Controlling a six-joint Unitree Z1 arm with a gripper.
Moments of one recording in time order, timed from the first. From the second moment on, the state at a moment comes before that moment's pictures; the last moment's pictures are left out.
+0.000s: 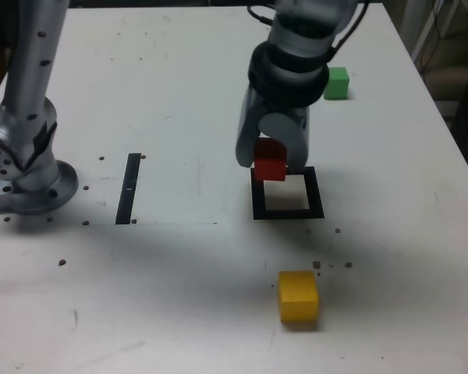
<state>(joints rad) -0.15 2.06 -1.64 1.37 0.16 -0.05</state>
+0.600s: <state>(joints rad) -0.13 2.17 -1.70 1.37 0.12 -0.06</state>
